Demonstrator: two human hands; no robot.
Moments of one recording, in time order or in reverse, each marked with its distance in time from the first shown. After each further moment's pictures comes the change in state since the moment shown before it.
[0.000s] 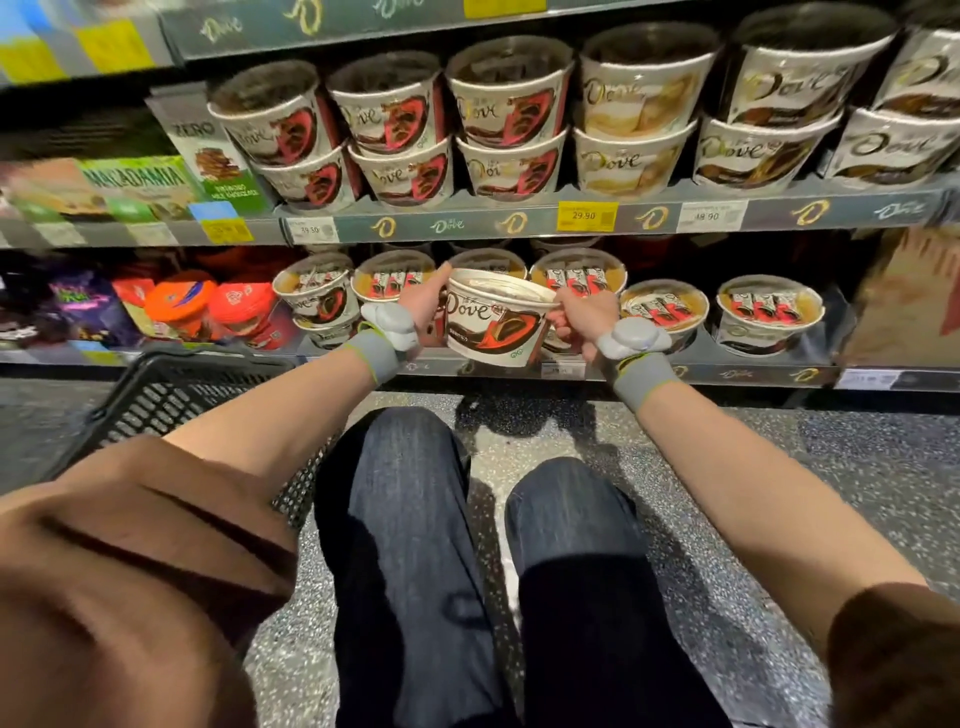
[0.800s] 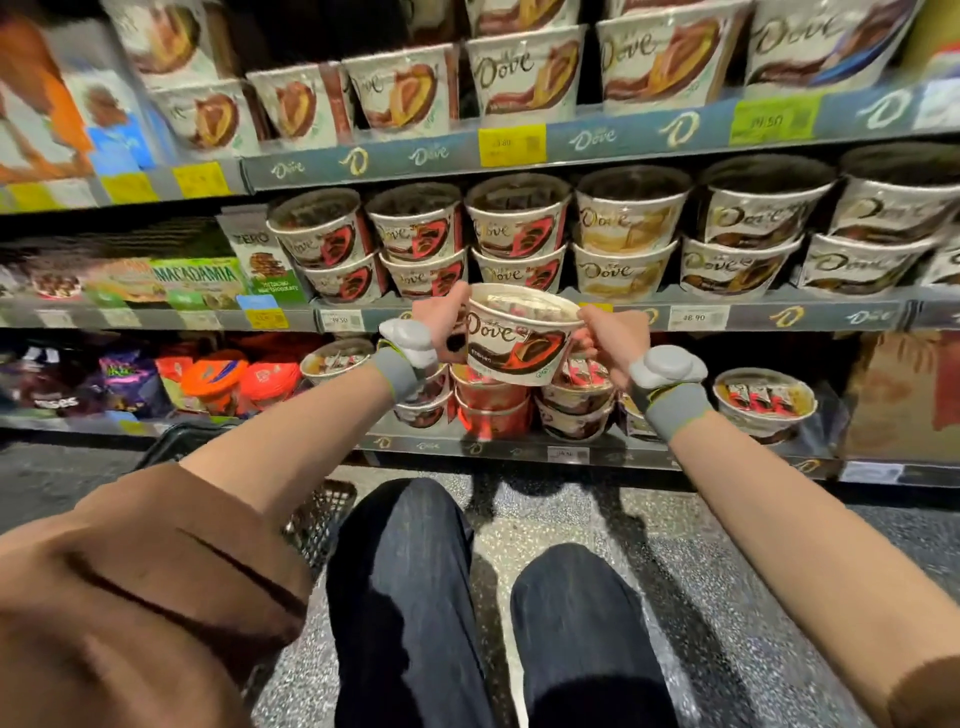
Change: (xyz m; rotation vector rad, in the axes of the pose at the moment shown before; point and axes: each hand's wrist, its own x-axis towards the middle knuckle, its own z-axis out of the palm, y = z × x) left_hand -0.040 0.091 0.016 -0.023 0.087 0.184; right_hand -0.017 -0.087 -0.015 0.006 0.001 -0.182
